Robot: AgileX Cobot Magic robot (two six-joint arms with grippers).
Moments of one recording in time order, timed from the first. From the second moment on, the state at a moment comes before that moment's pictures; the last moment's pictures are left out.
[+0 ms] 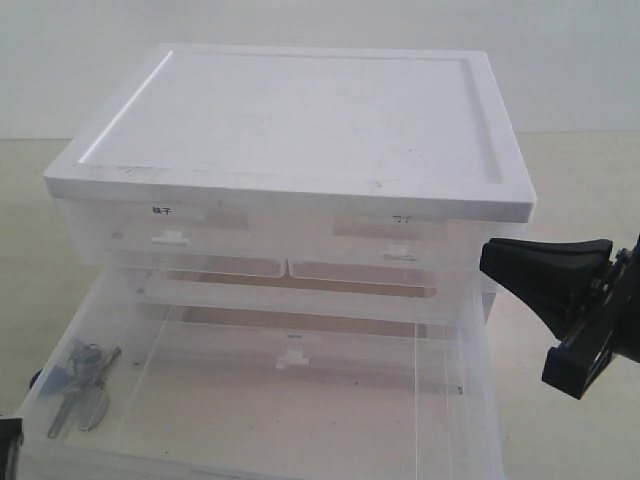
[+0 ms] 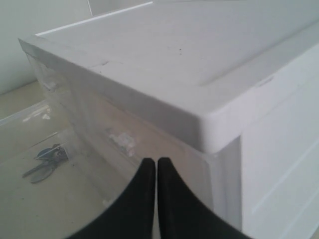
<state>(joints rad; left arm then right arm) -0.96 0.76 0.00 0.70 -0.40 -0.61 0.03 1.19 -0.18 -1.00 -1.04 0.69</state>
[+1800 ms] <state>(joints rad) -1.03 1.50 -0.26 -0.28 -0.66 0.40 0.03 1.19 -0.18 -1.04 -1.09 0.69</state>
